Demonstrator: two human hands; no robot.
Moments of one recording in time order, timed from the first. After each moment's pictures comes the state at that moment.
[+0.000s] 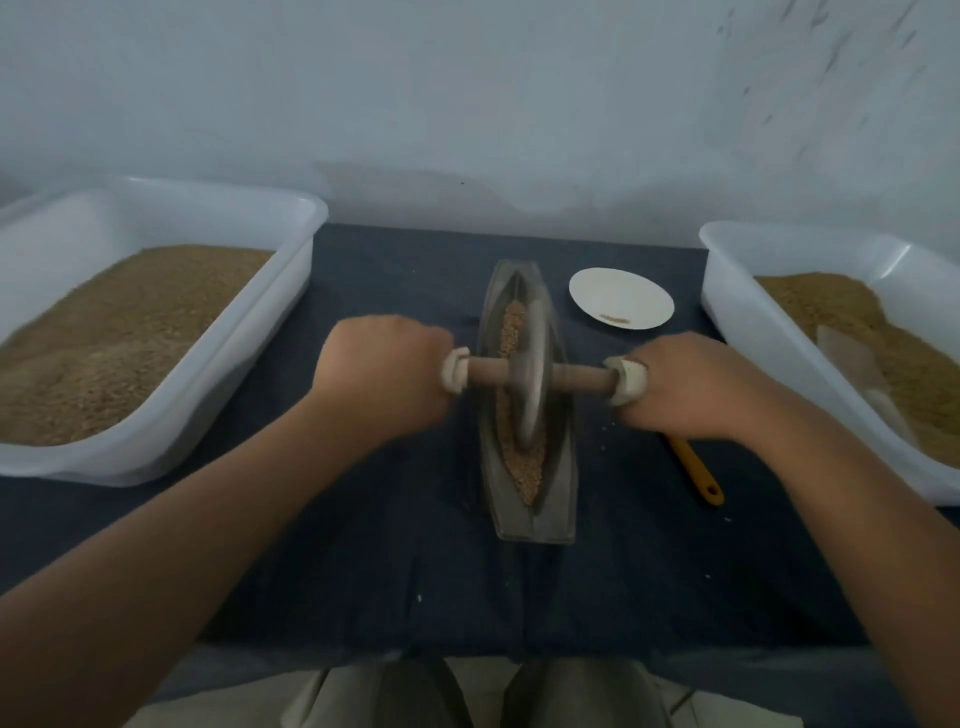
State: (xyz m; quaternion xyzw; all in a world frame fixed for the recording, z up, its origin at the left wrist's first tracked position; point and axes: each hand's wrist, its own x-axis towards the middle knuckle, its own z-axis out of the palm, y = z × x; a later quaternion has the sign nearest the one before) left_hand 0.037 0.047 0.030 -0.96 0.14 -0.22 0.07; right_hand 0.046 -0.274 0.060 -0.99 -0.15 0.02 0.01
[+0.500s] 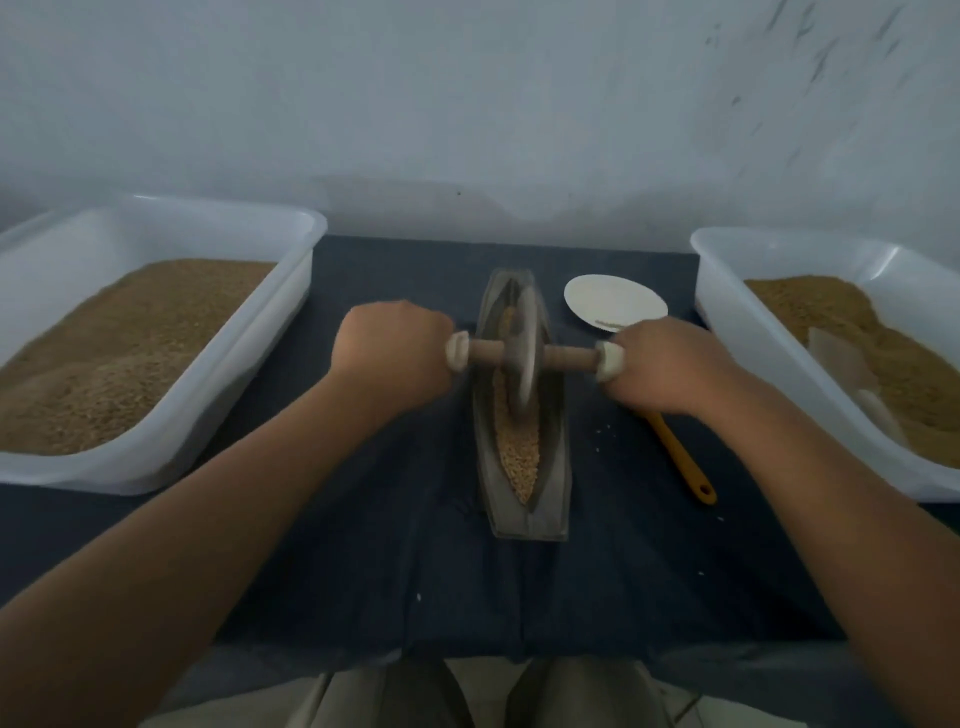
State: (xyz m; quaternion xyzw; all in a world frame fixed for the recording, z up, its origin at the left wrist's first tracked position) left_hand 0.063 0.036 0.043 -0.97 0.11 -0.19 0.06; right_hand 0.077 -0.267 0.058 -0.99 -0.10 0.01 -0.02
